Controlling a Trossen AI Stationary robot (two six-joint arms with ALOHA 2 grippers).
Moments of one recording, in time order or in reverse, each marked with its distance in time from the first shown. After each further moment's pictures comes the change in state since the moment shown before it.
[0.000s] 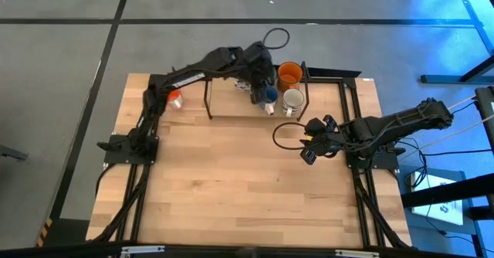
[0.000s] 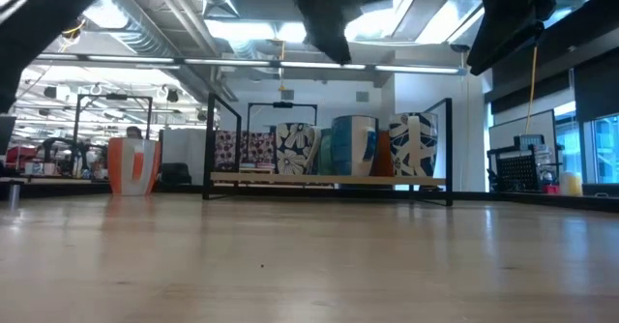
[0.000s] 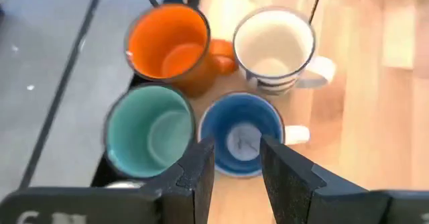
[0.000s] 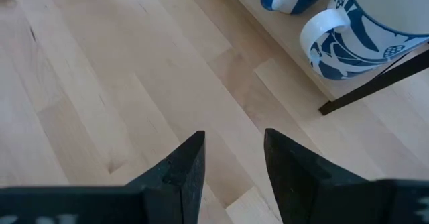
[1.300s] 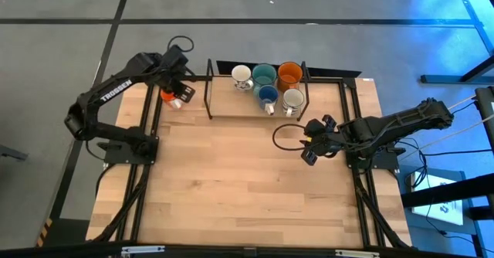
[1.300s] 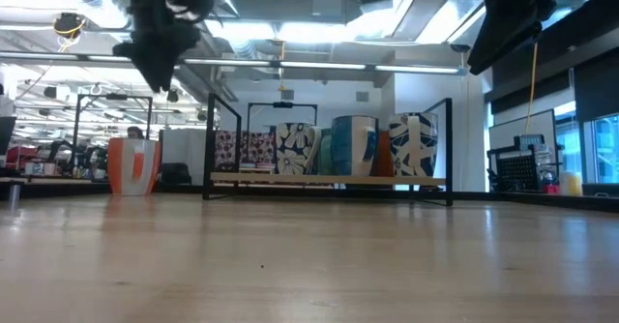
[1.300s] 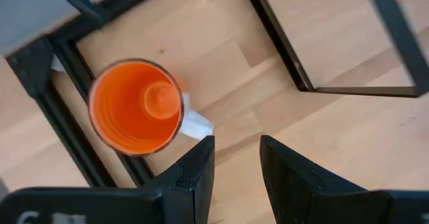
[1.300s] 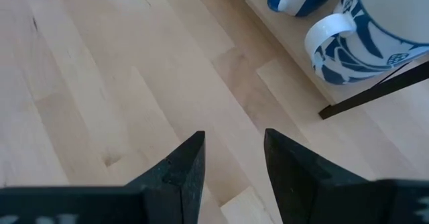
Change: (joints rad) left arm 0.431 -0.845 -1.063 -0.176 0.012 -0.478; right arm 0.000 0.000 0.000 0.003 -0.011 -0.055
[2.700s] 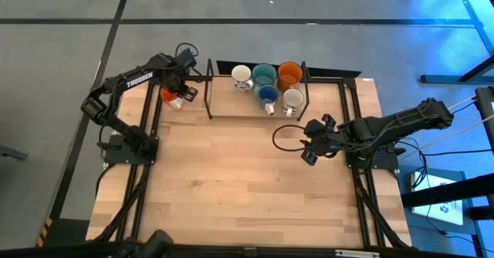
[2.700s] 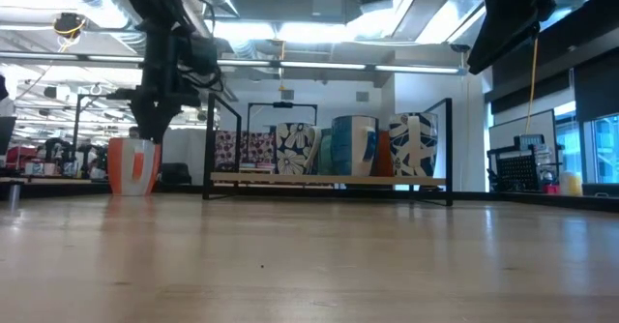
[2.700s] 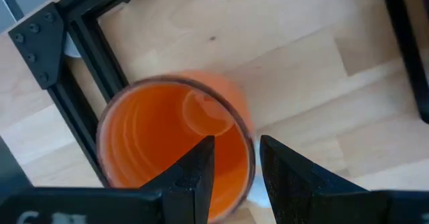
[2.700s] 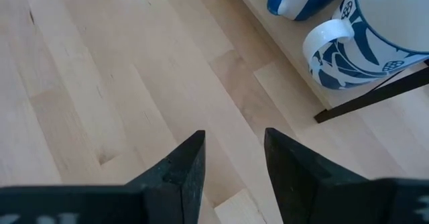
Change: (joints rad) left arm 0.123 0.230 -0.143 0.183 -0.110 0.053; right arm 0.000 0.000 0.000 -0.001 0.012 -0.035
